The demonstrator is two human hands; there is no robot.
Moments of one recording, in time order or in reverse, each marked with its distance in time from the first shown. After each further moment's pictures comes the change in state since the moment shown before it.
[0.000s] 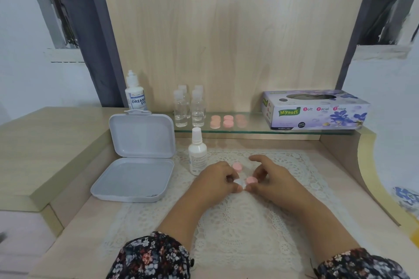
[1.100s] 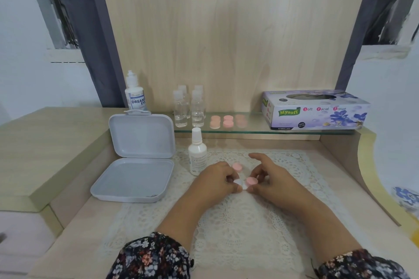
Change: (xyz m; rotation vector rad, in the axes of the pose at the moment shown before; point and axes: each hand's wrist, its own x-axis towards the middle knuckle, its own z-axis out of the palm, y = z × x) left_hand 0.001 -0.001 0.000 0.014 -0.007 0.010; right_hand -0.002 -0.002 -0.001 0.005 -0.031 -0.024
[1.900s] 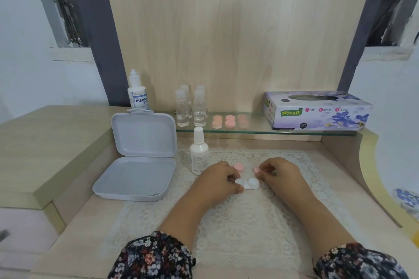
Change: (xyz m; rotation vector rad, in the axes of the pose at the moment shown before) left_hand -0.001 -0.002 0.000 0.004 -0.011 -0.037; right_hand 0.017 0.017 0.003 -0.123 0.274 0.110
